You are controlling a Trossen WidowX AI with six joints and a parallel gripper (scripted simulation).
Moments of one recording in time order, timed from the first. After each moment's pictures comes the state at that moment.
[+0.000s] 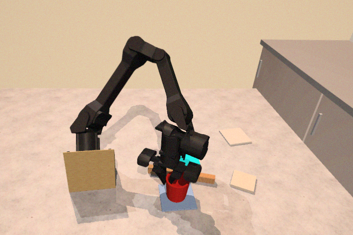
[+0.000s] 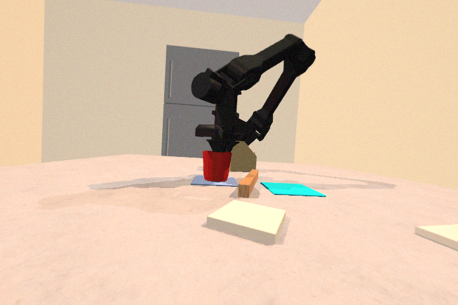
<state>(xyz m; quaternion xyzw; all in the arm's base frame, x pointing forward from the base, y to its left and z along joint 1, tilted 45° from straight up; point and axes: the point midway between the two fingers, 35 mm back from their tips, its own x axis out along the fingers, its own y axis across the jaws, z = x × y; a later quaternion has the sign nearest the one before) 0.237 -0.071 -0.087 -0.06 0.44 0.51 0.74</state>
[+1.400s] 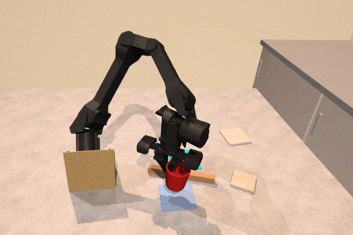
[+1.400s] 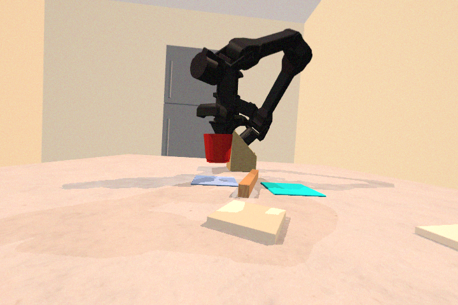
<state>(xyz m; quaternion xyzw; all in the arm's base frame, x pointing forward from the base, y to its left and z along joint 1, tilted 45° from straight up) 0.230 -0.103 -0.053 -0.06 0.44 0.50 0.74</state>
